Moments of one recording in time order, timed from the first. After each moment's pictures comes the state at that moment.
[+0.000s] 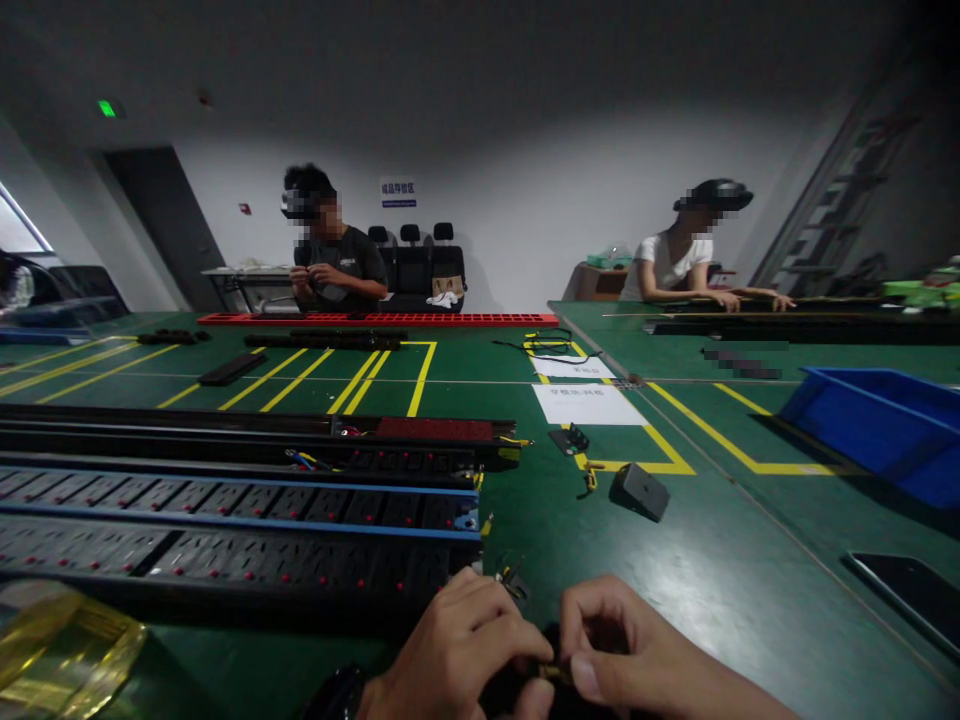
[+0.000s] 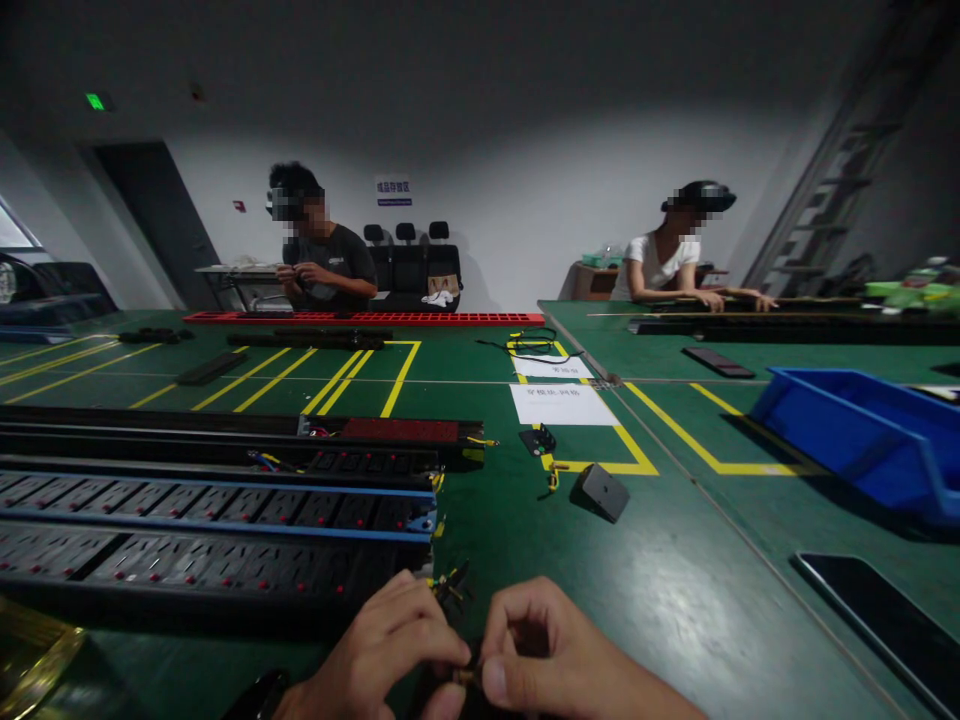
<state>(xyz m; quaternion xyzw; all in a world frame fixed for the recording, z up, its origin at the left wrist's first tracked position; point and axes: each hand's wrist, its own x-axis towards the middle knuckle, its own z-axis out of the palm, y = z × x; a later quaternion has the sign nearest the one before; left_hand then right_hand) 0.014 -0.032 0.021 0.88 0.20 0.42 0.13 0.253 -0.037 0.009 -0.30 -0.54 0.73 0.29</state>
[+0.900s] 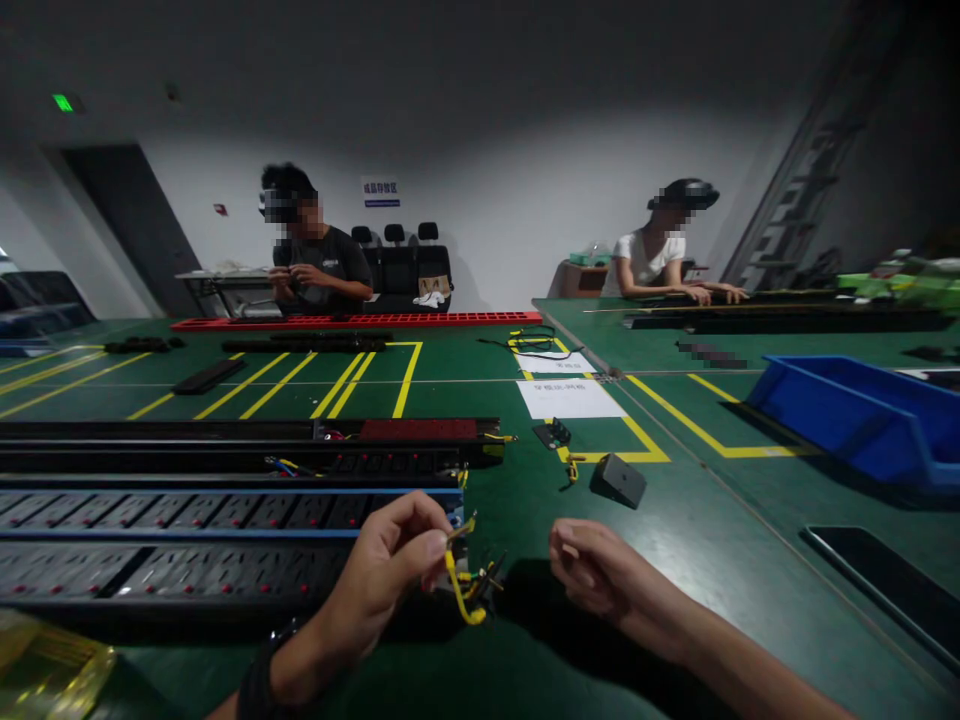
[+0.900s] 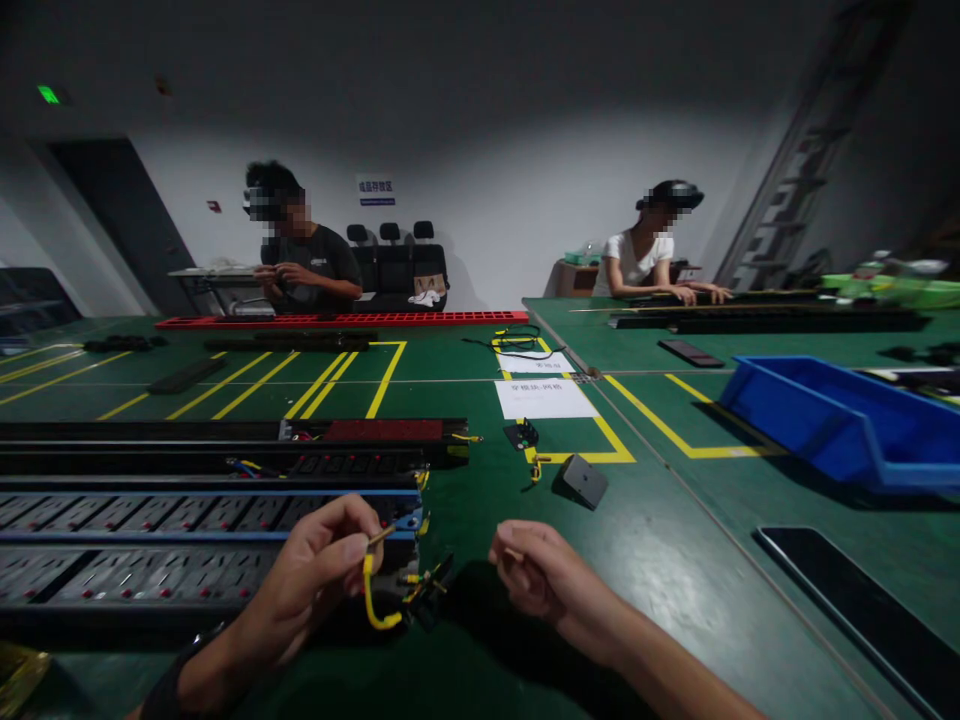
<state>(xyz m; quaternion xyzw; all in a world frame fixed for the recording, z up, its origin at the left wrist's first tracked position) -0.014 0.010 0.061 0.57 0.33 0.42 0.63 0.261 -0.010 0.021 -0.40 -0.38 0.72 0.41</state>
